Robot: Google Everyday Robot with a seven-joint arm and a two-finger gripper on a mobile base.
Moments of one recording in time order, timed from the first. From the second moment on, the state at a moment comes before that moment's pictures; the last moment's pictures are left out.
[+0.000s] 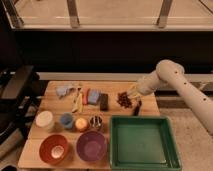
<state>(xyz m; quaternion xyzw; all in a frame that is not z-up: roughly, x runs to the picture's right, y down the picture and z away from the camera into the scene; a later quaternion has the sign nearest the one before) 0.157 0.026 0.767 -0.20 -0.31 -0.02 0.93</state>
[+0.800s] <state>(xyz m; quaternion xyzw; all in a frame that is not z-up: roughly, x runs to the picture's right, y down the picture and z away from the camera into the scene) 0.131 0.066 0.632 -0.18 -0.36 -0.06 0.91</state>
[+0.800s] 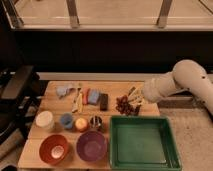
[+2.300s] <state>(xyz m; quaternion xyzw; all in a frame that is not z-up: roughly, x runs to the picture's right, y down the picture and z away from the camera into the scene) 0.059 0.098 0.641 -0.27 -0.43 -0.16 0.85</state>
